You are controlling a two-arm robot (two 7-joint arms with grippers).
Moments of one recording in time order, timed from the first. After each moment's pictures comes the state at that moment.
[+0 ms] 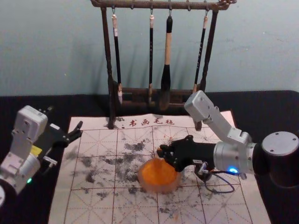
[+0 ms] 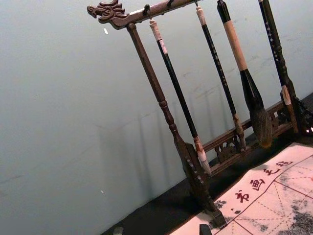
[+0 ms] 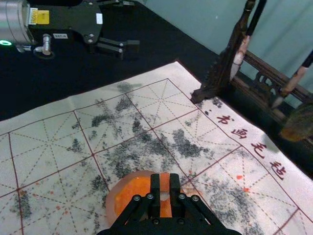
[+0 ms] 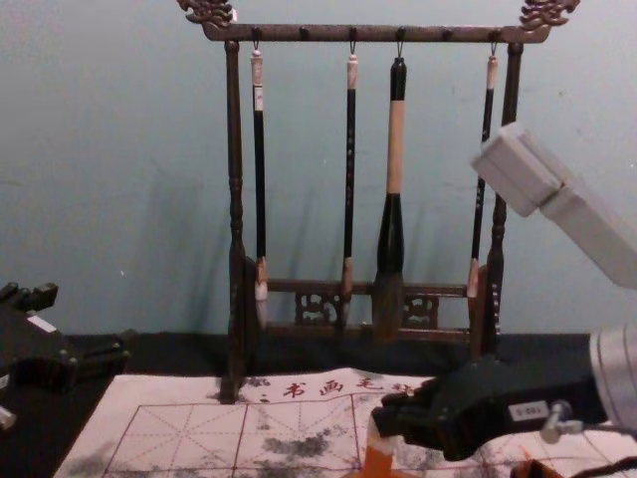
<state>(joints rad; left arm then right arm) -0.20 0.60 0.45 -1.41 -0.25 -0.12 0.03 0.47 0.49 -0.66 -1.43 0.35 0.36 0.58</state>
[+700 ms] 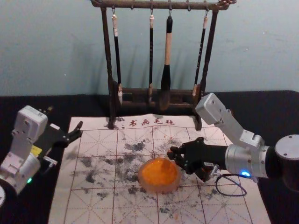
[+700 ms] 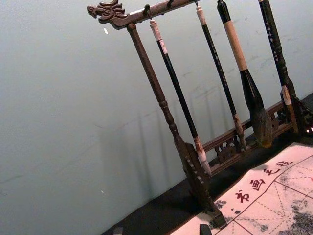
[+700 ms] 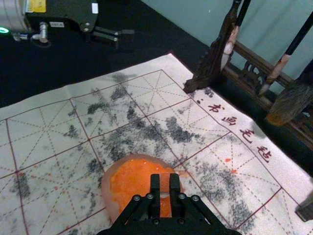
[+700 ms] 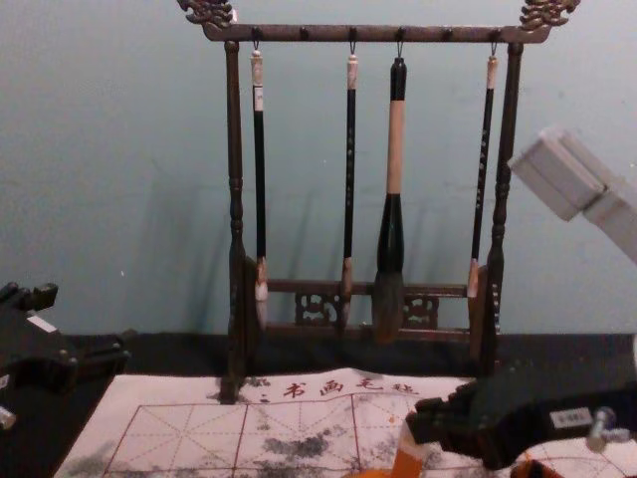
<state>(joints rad) -0.20 0.60 0.45 -1.41 -0.25 -0.12 0.03 0.43 0.54 -0.63 -1.48 0.34 0.37 0.58</state>
